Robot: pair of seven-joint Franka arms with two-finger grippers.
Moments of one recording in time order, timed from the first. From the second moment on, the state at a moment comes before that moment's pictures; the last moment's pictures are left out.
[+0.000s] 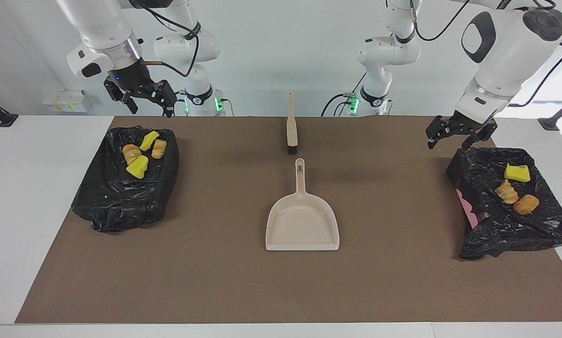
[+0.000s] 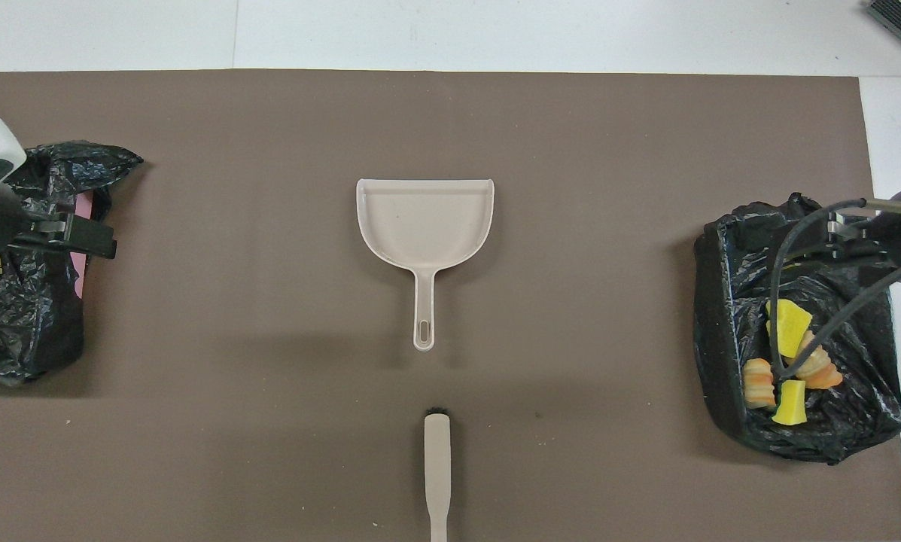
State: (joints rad) left arm -0.01 0.01 -0.05 -1.63 -0.01 1.62 0.06; right arm 0.11 0.01 -0.06 -1.47 0.03 1.42 0.24
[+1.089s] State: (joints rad) left arm -0.02 0.01 -0.05 -1.57 -0.02 1.52 0.07; right arm 0.11 0.01 -0.06 -1.47 0.03 1.42 0.24
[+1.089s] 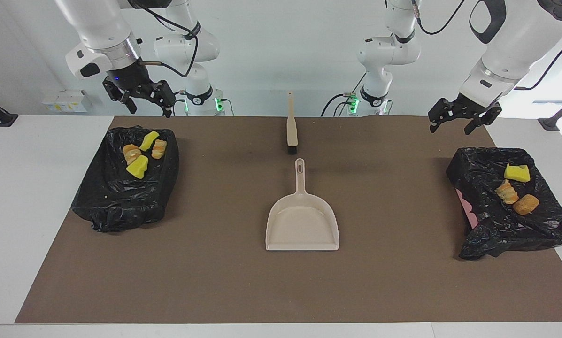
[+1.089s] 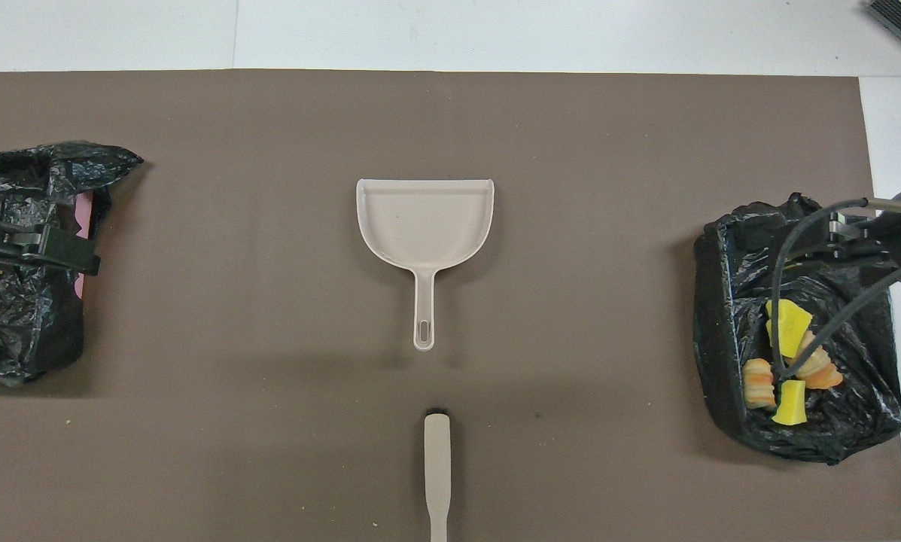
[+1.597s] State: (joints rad) left arm -0.02 0.01 -0.04 -1.56 -0.02 1.51 0.07; right arm 0.11 0.01 -0.06 -1.47 0.03 1.42 0.24
